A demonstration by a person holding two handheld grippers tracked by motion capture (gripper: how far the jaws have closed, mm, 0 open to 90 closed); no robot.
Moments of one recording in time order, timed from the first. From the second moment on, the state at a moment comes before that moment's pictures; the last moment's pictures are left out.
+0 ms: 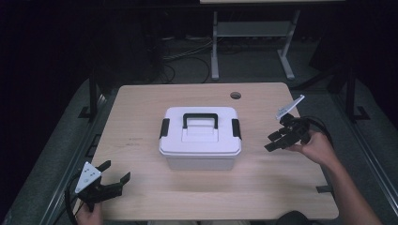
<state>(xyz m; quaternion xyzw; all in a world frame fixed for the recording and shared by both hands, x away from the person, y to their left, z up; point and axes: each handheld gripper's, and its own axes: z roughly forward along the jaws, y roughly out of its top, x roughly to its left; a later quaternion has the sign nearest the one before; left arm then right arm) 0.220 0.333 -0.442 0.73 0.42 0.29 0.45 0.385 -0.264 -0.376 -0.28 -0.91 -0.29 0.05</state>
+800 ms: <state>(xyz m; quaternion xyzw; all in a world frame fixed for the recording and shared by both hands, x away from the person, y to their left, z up) 0.218 0.331 -0.441 0.74 0.42 0.29 0.45 0.367 -0.278 -0.404 -0.29 -0.91 -0.28 0.07</state>
